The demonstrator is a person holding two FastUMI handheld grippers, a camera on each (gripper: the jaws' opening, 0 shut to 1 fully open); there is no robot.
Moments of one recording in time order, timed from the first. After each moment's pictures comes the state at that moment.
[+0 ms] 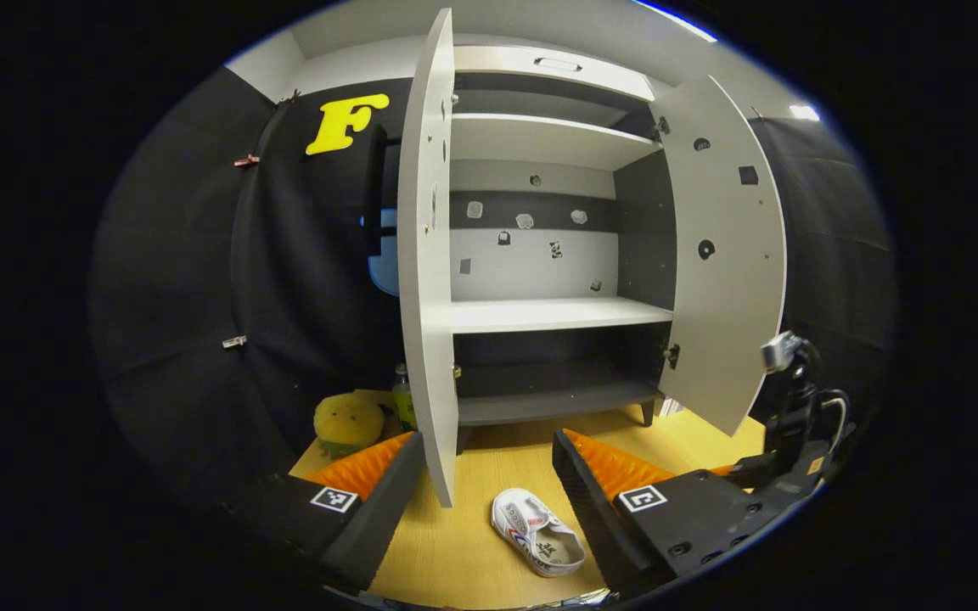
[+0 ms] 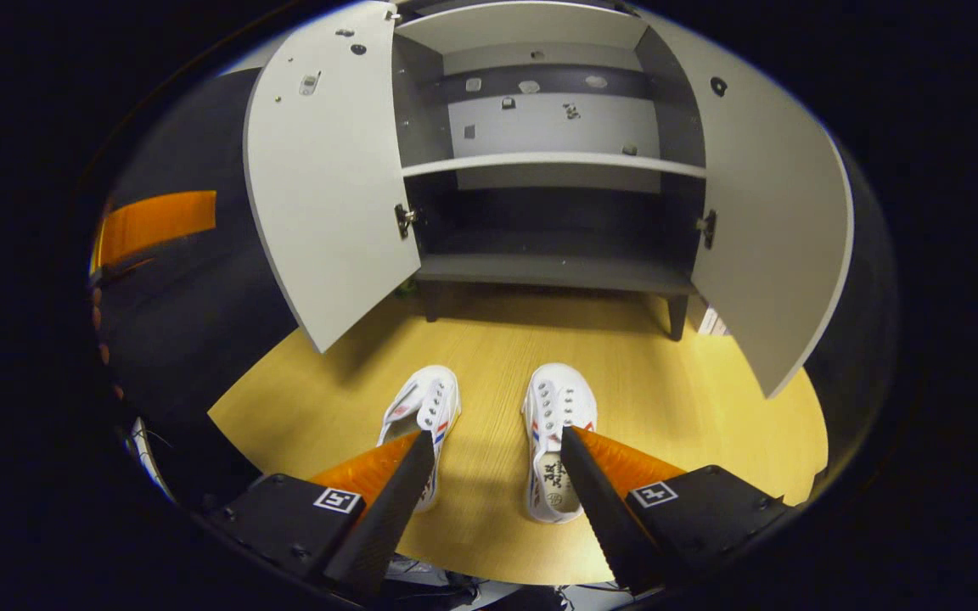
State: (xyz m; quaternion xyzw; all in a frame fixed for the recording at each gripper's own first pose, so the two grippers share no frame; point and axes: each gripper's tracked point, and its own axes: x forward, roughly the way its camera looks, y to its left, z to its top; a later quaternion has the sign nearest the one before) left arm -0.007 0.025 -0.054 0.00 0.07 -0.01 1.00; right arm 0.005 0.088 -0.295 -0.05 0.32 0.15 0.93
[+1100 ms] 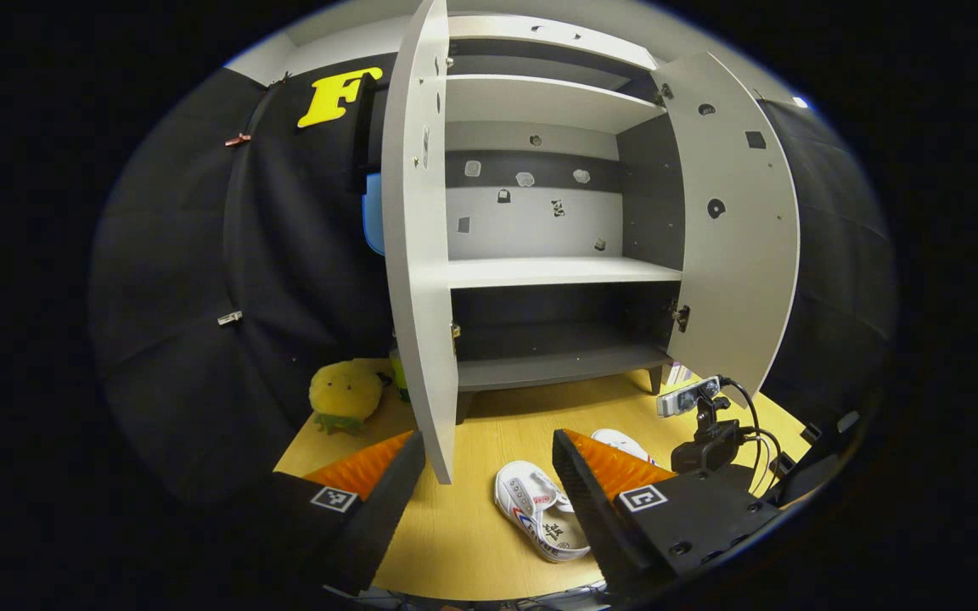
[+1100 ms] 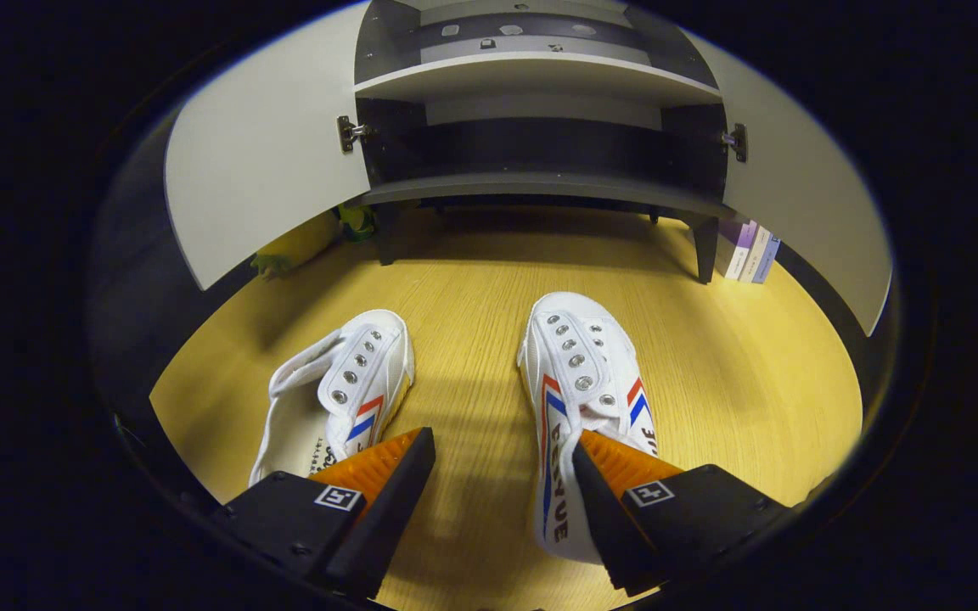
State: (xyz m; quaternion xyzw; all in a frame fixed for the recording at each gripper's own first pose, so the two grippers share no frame) left arm 0.007 0.023 -0.096 0.01 0.13 -0.01 0.99; right arm 0.066 0.078 -0.399 -0.07 0.32 0.09 0.94
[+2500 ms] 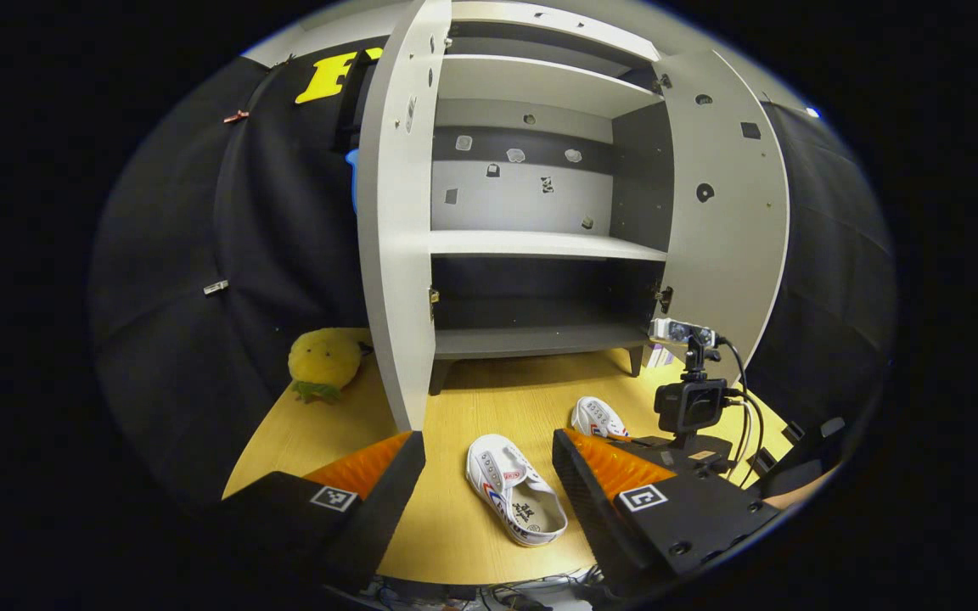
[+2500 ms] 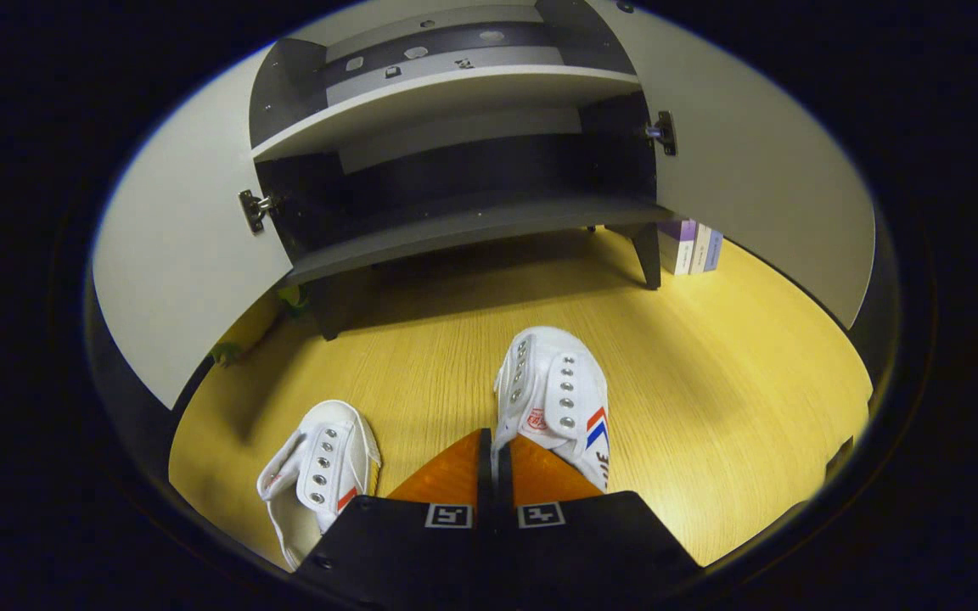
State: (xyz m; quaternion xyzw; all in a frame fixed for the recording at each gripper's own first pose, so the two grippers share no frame) left arm -0.010 0.000 -0.119 -0.02 0.16 -0.02 0.99; right arm 0.116 0.063 -0.361 0.02 0.29 0.01 0.96
